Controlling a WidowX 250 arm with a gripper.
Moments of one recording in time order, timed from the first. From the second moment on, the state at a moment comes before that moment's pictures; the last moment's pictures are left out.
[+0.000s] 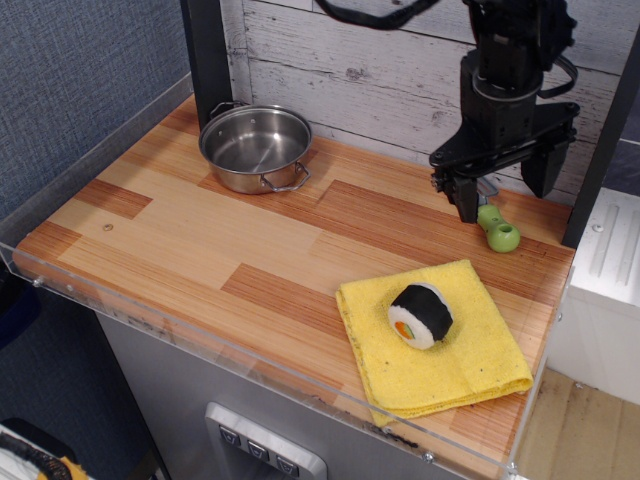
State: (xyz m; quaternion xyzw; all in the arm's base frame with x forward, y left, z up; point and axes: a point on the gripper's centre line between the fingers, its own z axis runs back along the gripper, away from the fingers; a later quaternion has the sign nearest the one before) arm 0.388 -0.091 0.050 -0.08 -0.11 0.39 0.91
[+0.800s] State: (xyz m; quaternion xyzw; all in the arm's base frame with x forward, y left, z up) arm 0.392 -0.093 0.014 -0.06 -0.08 0.40 0.91
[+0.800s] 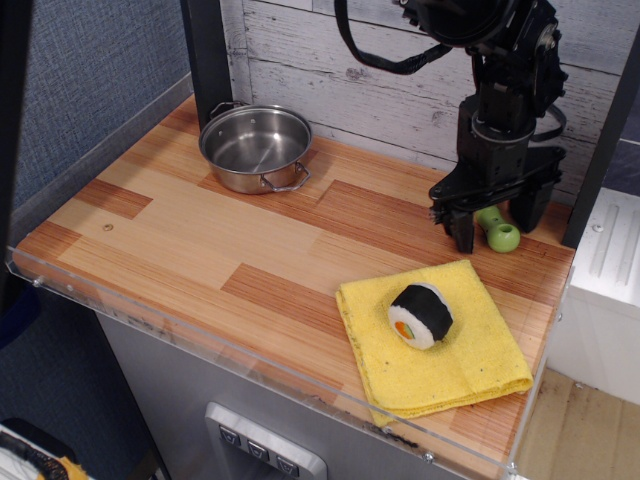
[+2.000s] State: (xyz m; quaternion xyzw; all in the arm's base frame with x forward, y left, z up) arm 0.390 -0.093 0.040 -0.06 -0.13 0.44 0.88
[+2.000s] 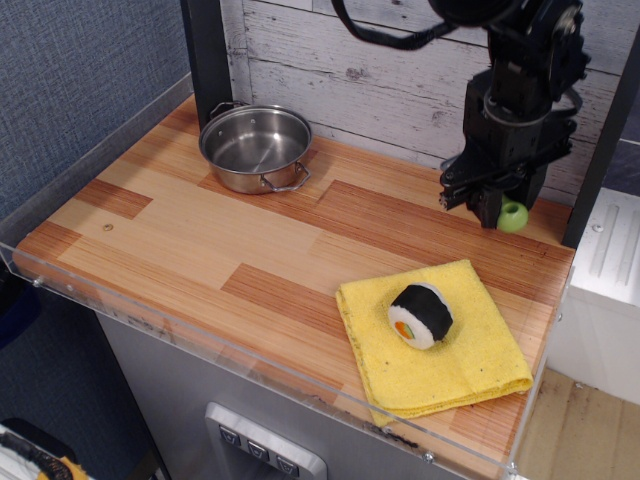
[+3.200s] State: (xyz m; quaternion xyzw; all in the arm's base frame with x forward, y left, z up) arm 0.261 -0.006 0.097 -0.03 -0.17 0.62 0.76
